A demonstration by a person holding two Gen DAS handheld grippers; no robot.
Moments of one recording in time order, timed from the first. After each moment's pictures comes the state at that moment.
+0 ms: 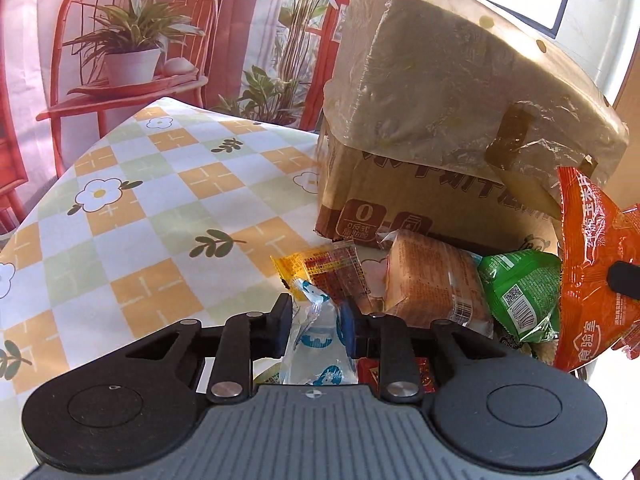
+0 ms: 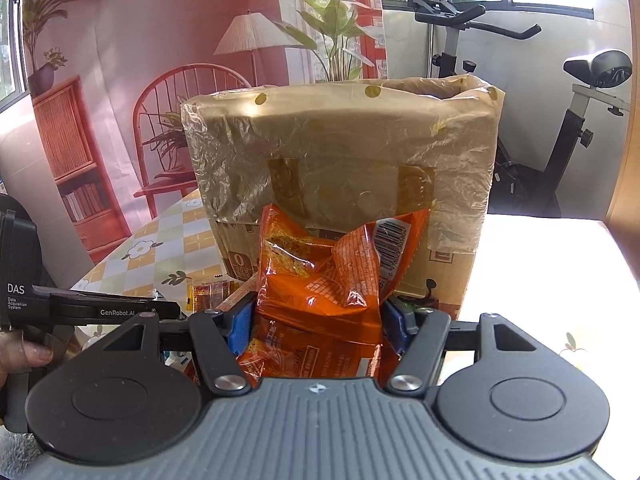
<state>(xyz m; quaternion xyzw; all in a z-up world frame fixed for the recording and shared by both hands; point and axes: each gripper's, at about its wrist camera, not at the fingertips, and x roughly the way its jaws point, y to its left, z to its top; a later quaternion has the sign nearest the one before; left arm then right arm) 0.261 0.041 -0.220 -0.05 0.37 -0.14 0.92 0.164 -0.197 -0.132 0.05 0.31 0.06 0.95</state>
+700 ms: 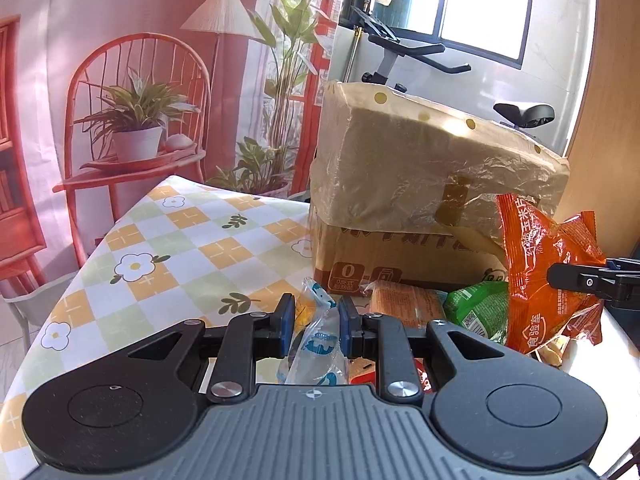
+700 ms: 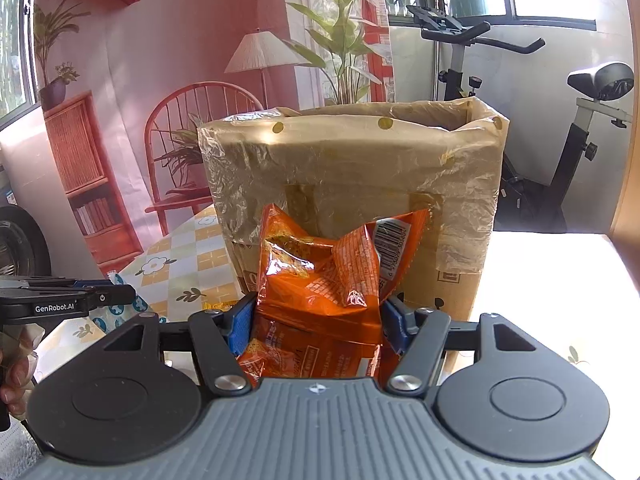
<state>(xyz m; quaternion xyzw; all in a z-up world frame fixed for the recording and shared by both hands) 0.212 0.053 -0.163 -0.02 0.28 -0.15 0.95 0.151 -0.196 -0.118 0.05 0.29 0.07 0.95</state>
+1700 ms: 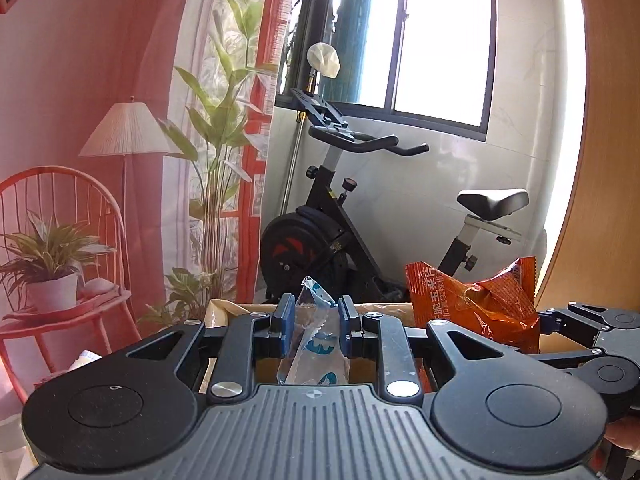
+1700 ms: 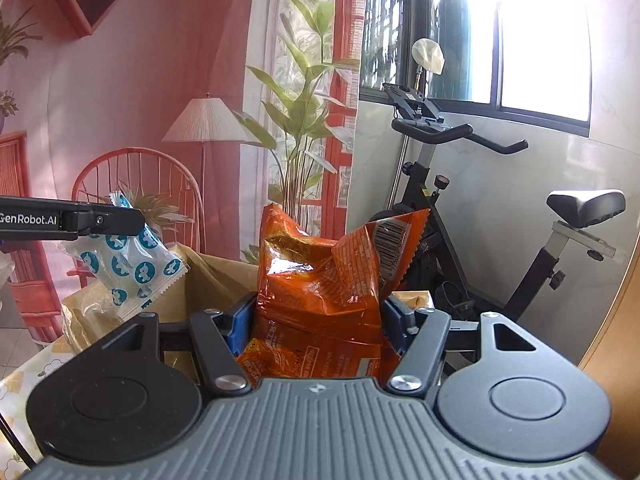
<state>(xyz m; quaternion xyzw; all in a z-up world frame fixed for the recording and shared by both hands) 0.386 -0.081 -0.039 -0.01 0.18 -0.20 0.96 0.320 -0.239 -0.038 -0.03 0.22 0.01 0.98</state>
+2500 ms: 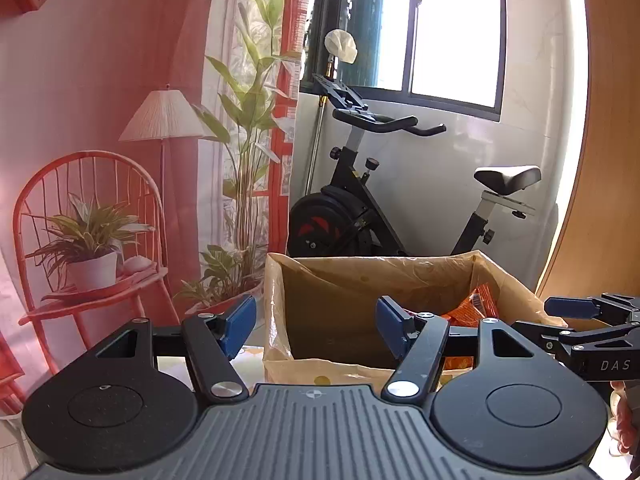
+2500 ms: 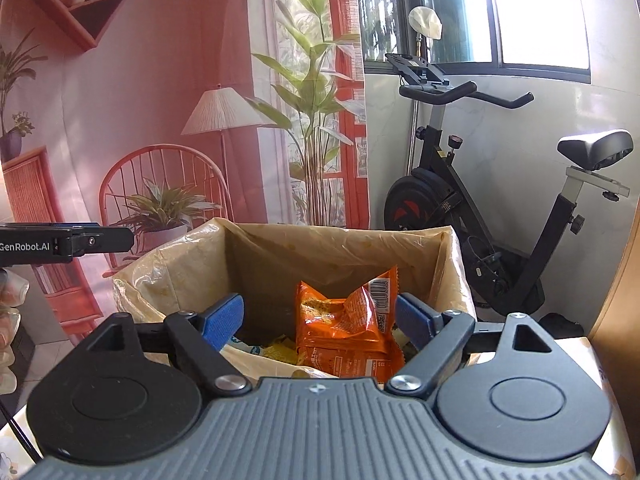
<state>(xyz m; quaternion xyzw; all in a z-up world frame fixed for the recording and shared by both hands) 0.327 -0.019 -0.039 0.01 0.20 -0.17 0.96 0.268 -0.235 -0.037 0.04 0.24 0.04 0.97</state>
